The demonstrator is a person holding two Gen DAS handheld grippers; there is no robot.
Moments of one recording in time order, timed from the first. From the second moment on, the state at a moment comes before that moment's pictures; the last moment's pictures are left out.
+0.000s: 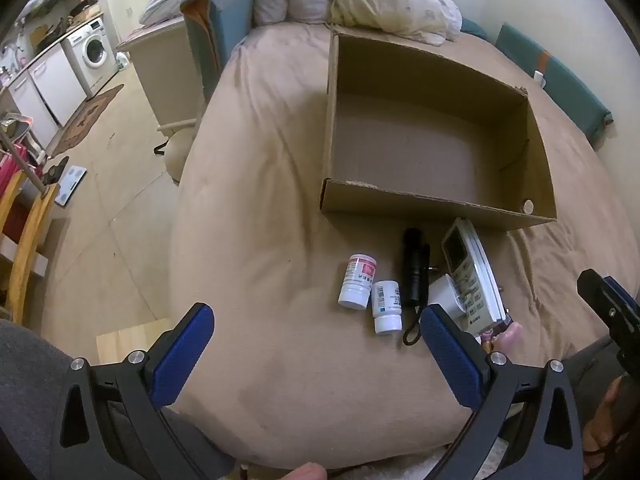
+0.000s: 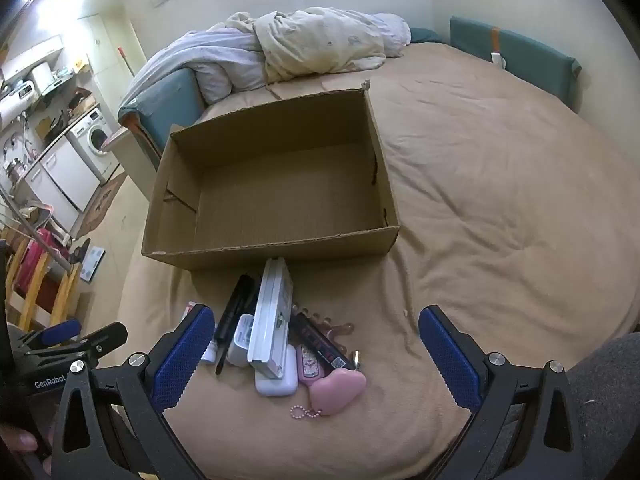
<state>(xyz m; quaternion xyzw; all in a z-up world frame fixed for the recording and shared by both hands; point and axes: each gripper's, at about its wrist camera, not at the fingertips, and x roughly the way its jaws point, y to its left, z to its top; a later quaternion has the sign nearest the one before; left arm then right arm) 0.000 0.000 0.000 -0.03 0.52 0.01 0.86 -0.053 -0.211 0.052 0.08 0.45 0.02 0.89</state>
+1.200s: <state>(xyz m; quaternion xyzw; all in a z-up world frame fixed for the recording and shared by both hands) 0.000 0.000 0.000 -0.03 0.52 0.01 0.85 -0.054 -0.211 0.053 0.09 0.44 0.02 0.89</state>
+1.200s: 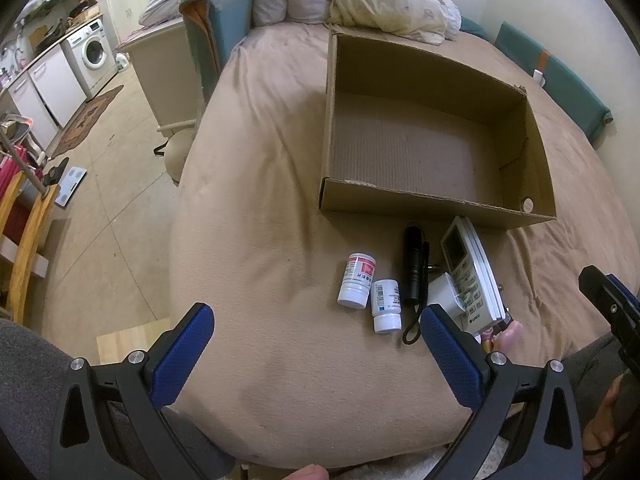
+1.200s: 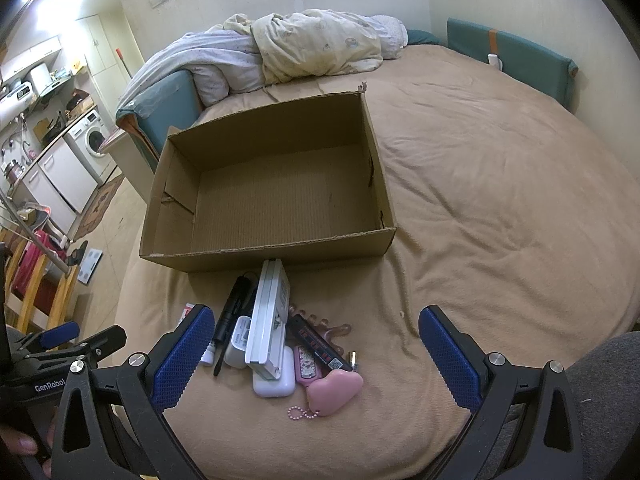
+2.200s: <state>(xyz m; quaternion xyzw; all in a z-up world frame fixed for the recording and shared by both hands) 0.000 0.001 -0.002 -0.02 0.53 0.01 0.85 -0.054 -0.211 0.053 0.09 0.44 0.02 0.89</state>
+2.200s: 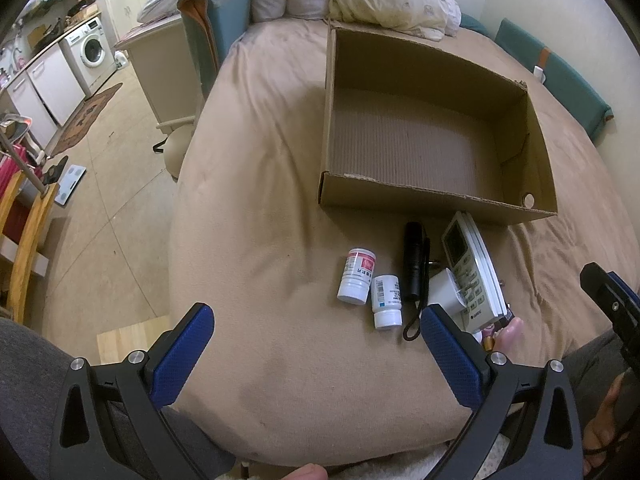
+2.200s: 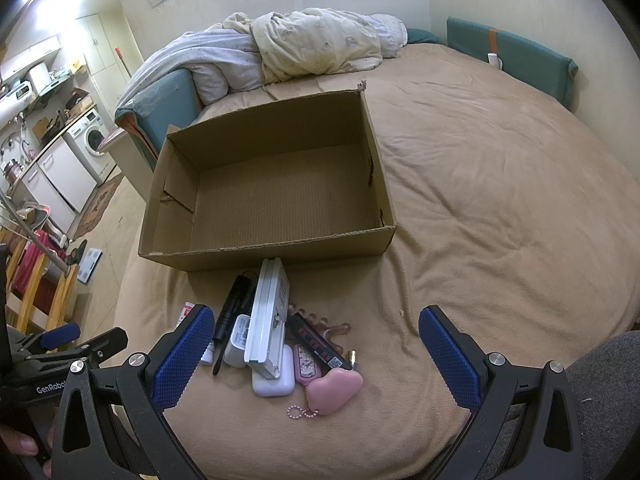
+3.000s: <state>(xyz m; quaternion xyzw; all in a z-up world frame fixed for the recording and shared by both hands) -0.001 -0.001 -0.006 -0.02 0.53 0.01 0.85 -0.054 -0.211 0.053 0.09 0.44 0.02 0.89</state>
